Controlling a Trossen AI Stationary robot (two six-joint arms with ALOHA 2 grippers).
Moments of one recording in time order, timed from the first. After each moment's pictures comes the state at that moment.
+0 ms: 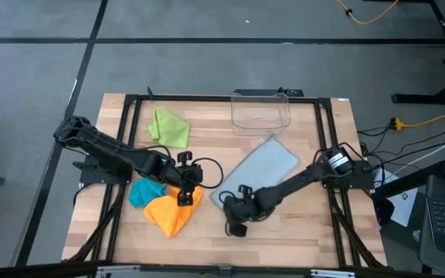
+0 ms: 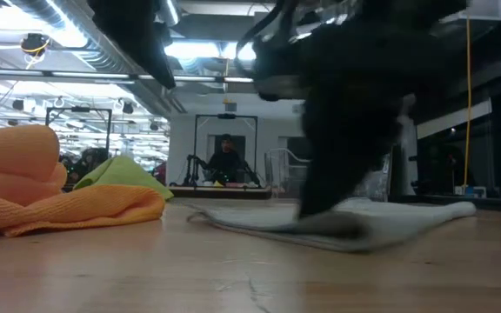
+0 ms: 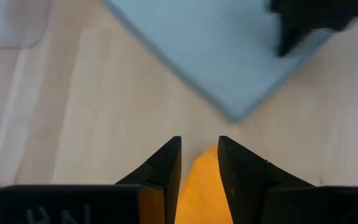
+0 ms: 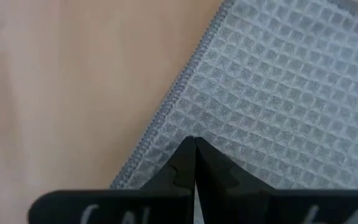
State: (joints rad) left arm -0.32 1.44 1.10 -0.69 -0.32 -0.33; right arm 0.46 2.08 1.35 -0.48 0.15 0.65
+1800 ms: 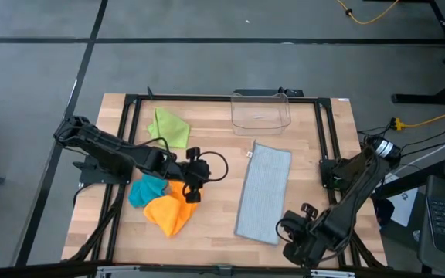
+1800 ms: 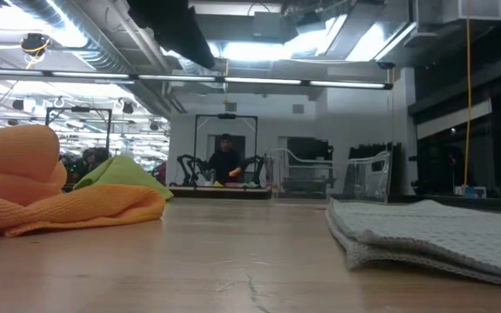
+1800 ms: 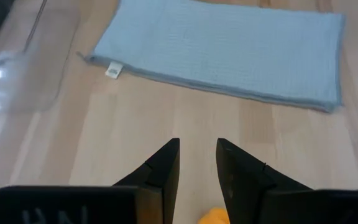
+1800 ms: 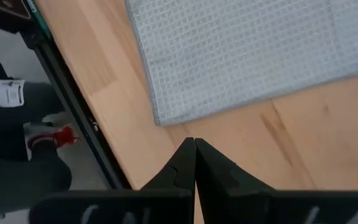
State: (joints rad) left arm -0.28 1.44 1.10 -0.49 -0.33 -0.18; right arm 0.92 1.67 1.34 -1.03 0.23 1.41
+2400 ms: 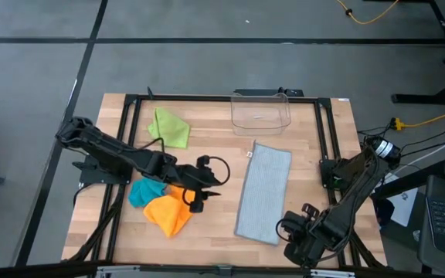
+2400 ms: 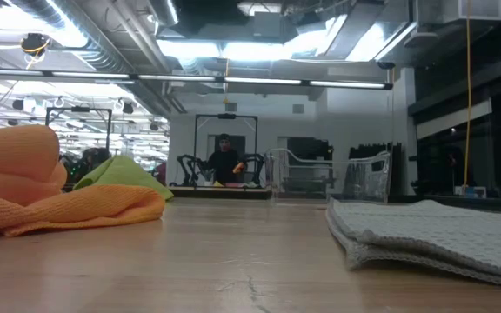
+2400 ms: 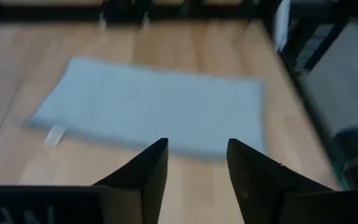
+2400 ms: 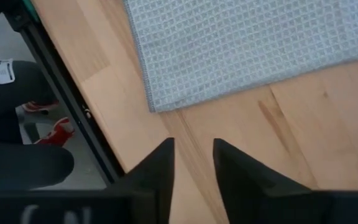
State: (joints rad) left arm -0.33 1.49 1.10 -0.18 -0.20 -0.18; right arm 0.91 1.67 1.34 -1.04 0.18 1.41
